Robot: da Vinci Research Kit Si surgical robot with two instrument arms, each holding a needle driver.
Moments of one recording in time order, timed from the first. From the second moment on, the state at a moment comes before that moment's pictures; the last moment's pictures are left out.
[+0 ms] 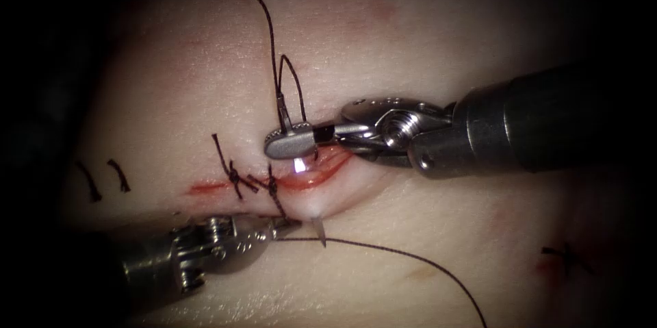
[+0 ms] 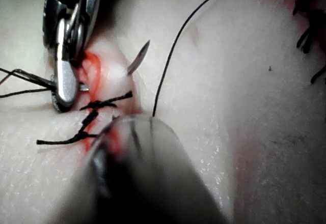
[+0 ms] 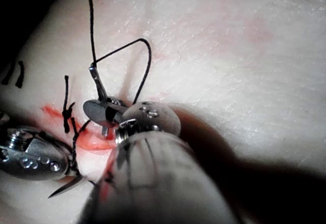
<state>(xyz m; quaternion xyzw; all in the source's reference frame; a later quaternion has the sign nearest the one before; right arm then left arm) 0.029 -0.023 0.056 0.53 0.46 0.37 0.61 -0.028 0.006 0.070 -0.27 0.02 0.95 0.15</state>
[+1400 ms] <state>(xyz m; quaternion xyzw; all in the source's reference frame) 0.025 -0.018 0.057 0.50 0.52 0.39 0.57 -0.029 0.005 0.064 -0.39 0.16 0.91 0.02</state>
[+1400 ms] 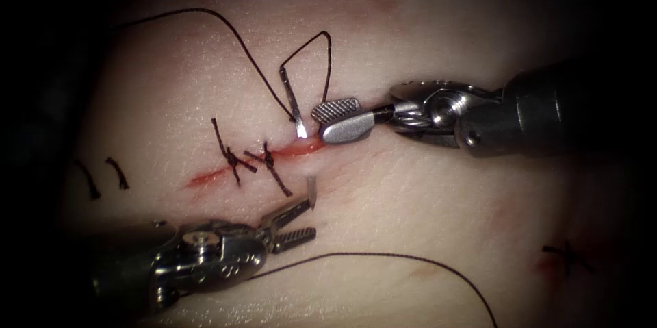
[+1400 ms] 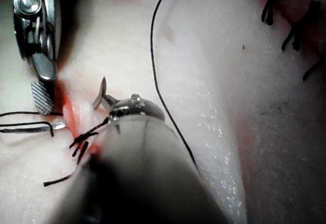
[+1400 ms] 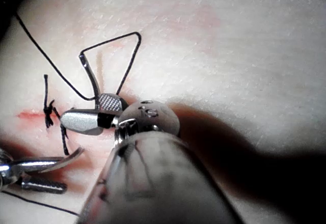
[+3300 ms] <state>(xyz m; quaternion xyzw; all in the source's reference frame) 0.023 -0.019 0.056 0.50 0.54 0.39 0.56 -0.032 0.006 0.062 -0.60 -0.12 0.77 0.19</state>
